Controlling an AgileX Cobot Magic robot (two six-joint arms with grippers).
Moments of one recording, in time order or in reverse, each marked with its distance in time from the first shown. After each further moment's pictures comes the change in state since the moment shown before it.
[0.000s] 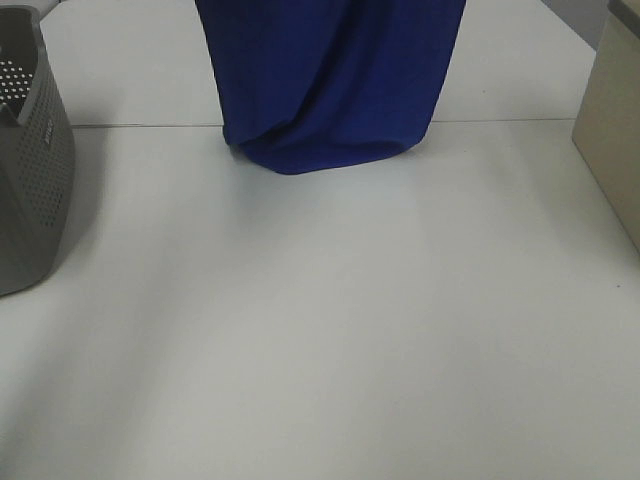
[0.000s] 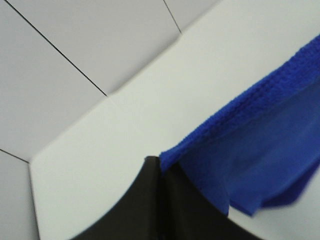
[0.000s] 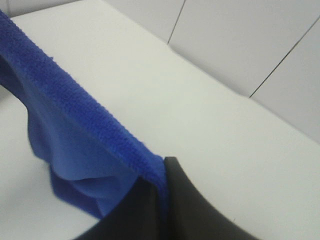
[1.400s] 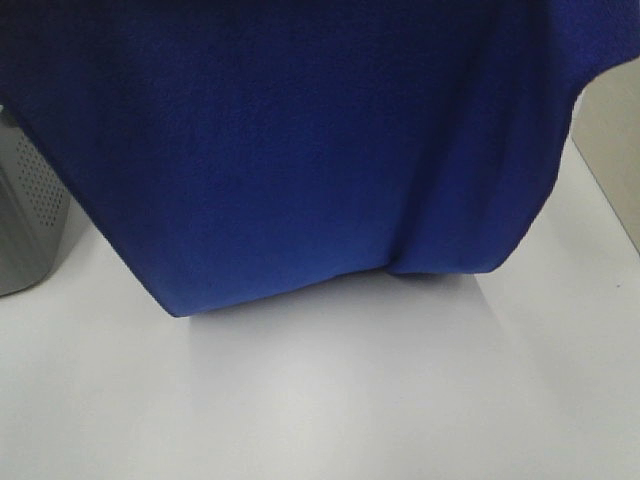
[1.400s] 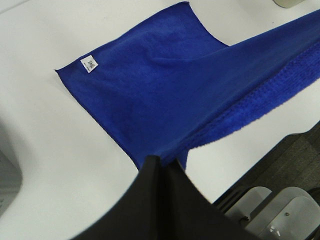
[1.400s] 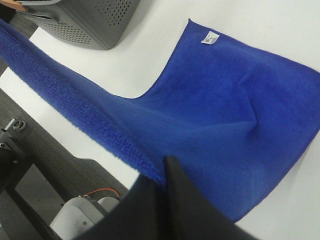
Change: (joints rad) left arm -0.005 -0.795 1.132 -0.343 0.080 -0.265; right arm 0.007 -0.661 0.888 0.308 0.264 0.308
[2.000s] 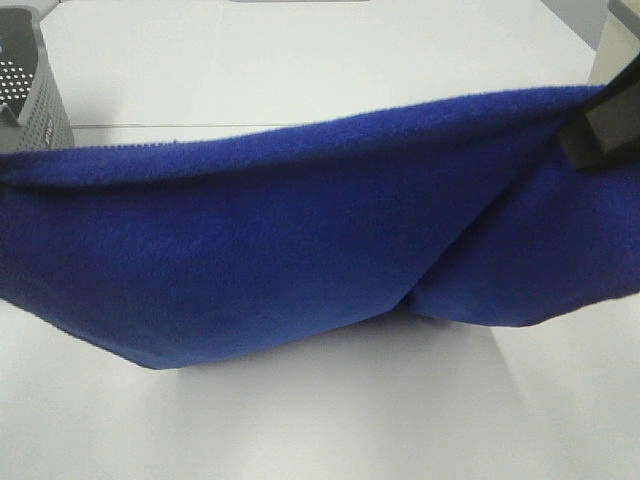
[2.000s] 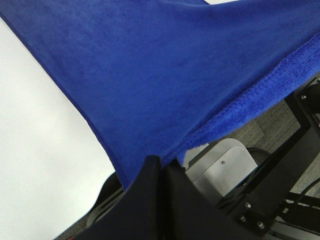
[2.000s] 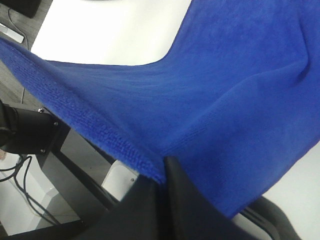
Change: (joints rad) left arm 0.003 -0.196 0.381 -0.172 -0.003 -0.029; right arm -0.001 -0.187 0.331 0.102 0.003 0.067
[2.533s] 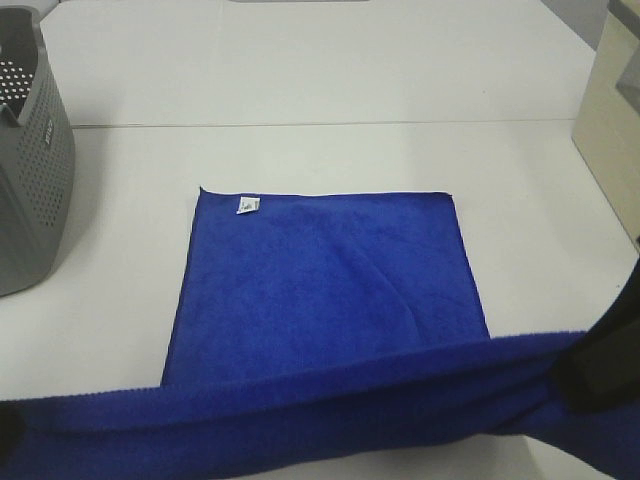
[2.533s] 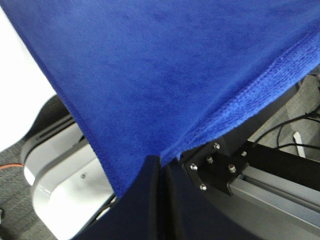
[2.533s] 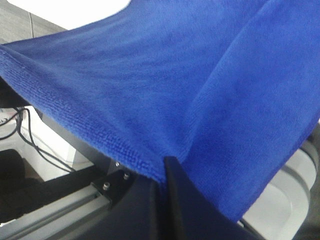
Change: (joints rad) left arm 0.002 -0.018 0.333 -0.159 -0.003 0.013; right arm -0.001 -0.026 0.327 0.042 -0.002 0.020
